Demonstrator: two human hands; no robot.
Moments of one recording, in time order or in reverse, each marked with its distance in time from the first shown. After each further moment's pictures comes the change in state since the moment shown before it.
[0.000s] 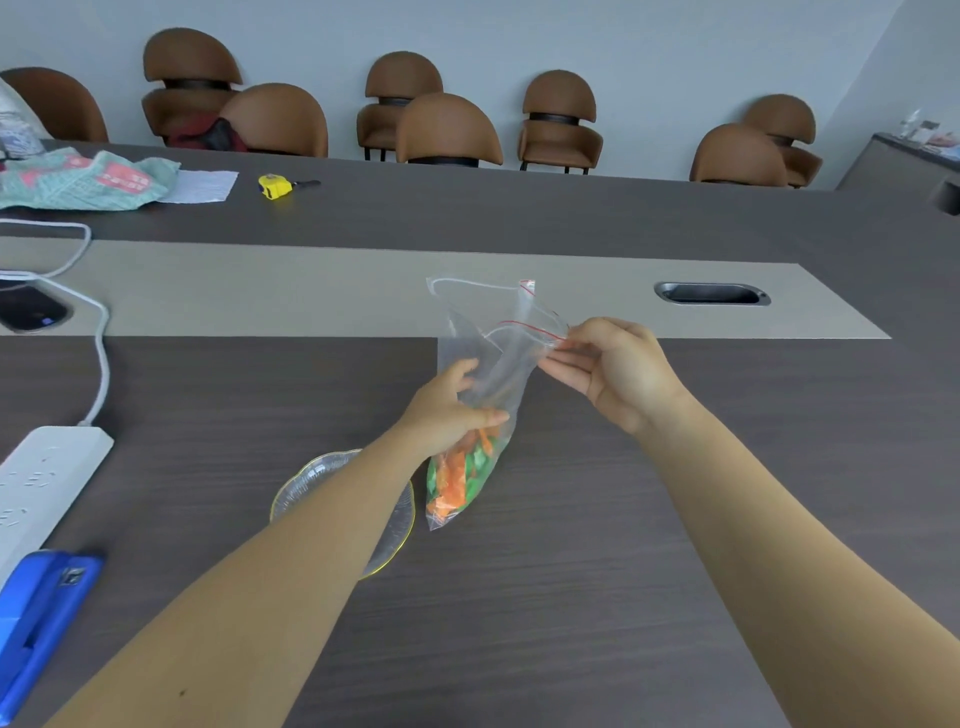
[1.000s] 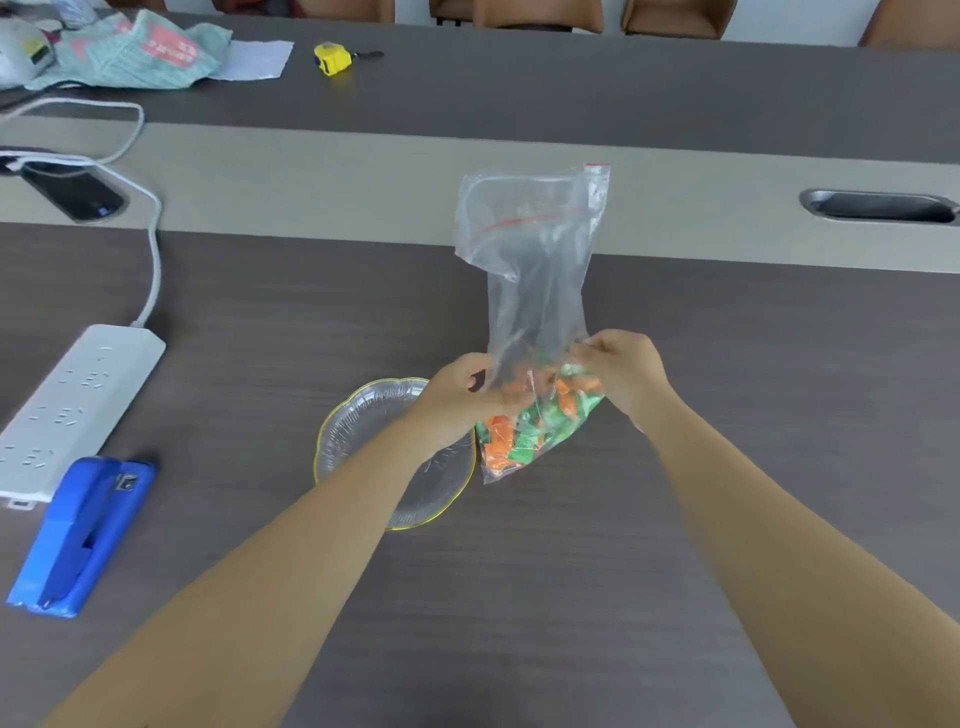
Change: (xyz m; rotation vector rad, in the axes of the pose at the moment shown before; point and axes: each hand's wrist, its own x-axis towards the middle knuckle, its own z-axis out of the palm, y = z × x) left_hand 0.006 -0.082 -0.010 -0.145 0.022 -0.219; right_hand 0.084 0.133 -0.005 -0.817 0.031 0.106
